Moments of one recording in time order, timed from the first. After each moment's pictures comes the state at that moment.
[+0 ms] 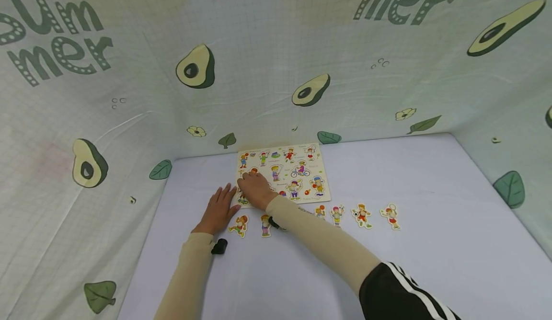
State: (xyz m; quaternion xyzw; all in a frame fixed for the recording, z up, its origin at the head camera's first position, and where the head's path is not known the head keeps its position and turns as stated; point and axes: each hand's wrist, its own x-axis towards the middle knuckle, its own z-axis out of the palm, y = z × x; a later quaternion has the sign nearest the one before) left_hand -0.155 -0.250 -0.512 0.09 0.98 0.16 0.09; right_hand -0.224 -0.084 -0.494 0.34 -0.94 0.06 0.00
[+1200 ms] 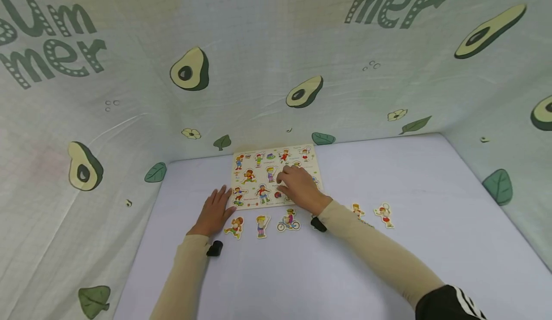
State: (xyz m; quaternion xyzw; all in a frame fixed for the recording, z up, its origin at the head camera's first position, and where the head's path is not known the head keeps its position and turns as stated) left_hand -0.155 -0.253 -0.522 0.08 0.98 0.17 0.09; right_hand -0.197 0.056 -0.466 0.30 -0.93 0.19 0.08
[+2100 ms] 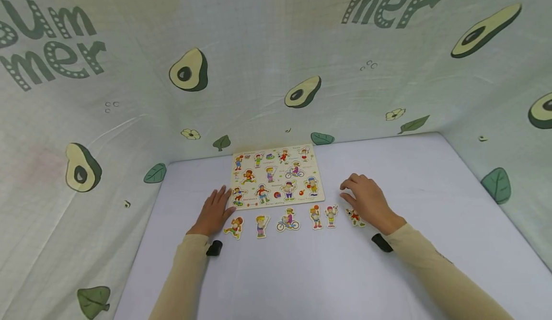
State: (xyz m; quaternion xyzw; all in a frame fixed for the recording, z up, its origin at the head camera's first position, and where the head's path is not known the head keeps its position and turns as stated) left_hand -0.157 -0.257 -0.528 0.09 0.98 0.17 0.09; right_hand -0.147 0.205 -0.480 0.18 -0.96 0.18 0.10
